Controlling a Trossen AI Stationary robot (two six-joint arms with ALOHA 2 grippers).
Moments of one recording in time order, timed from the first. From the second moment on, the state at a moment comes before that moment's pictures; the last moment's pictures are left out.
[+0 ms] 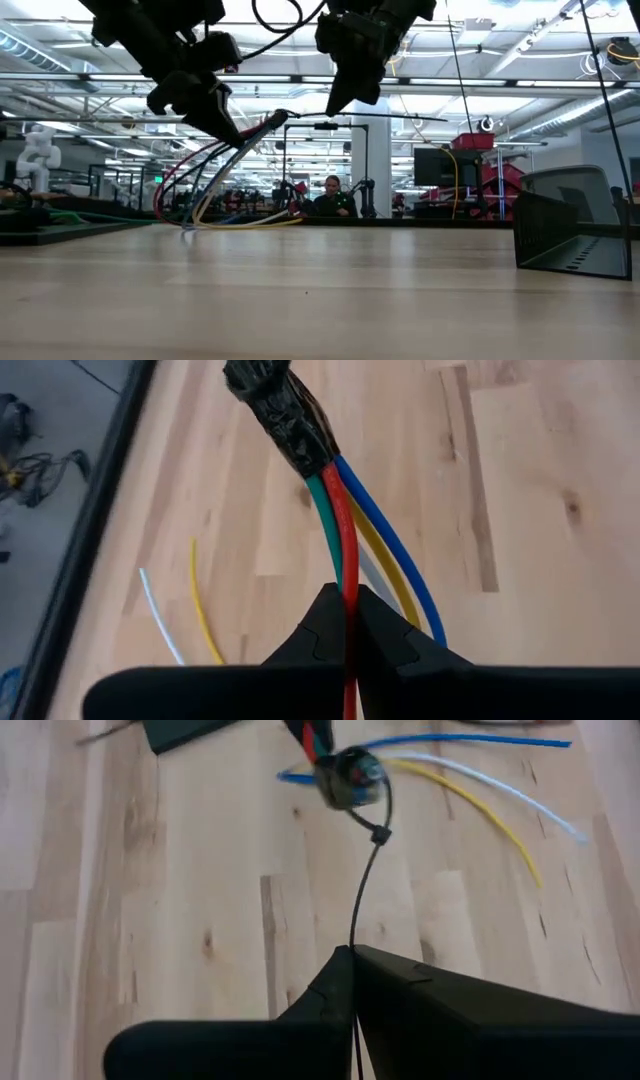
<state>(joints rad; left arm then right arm) 0.13 1.18 0.70 -0.30 -0.14 0.28 -0.21 1.79 1.58 -0.77 -0.14 -0.03</state>
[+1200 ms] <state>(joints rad) 0.15 1.19 0.70 -0.18 -0.16 0.38 -0.25 1.79 1.64 -0.86 -0.14 -0.07</state>
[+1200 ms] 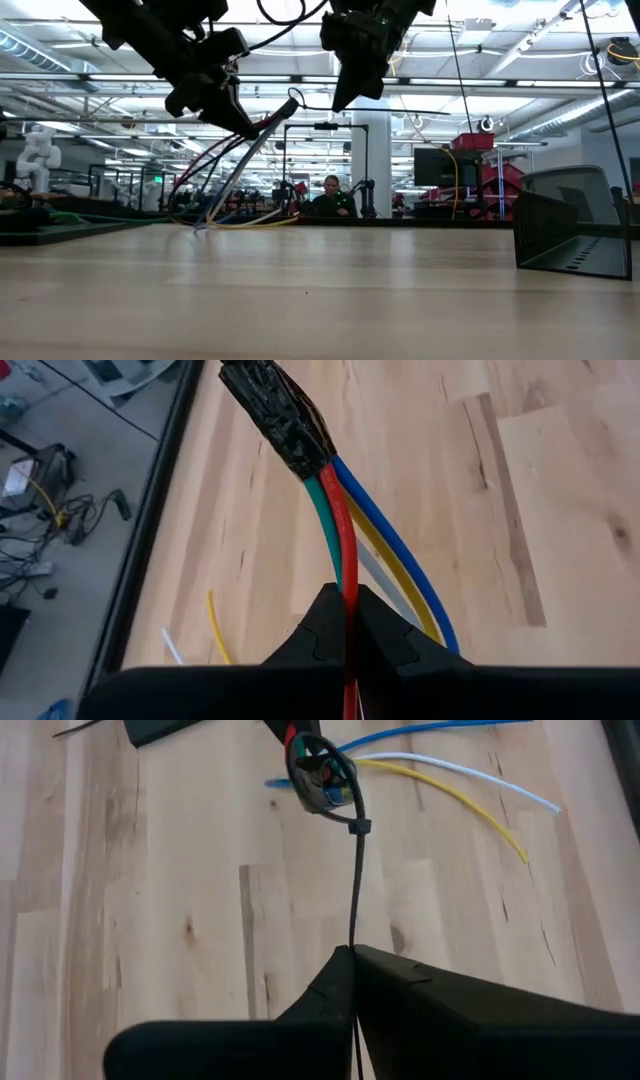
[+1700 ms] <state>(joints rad) 0.15 1.22 0.70 -0.15 -0.16 0.41 -0.27 1.79 1.64 -0.88 -0.13 -0.07</state>
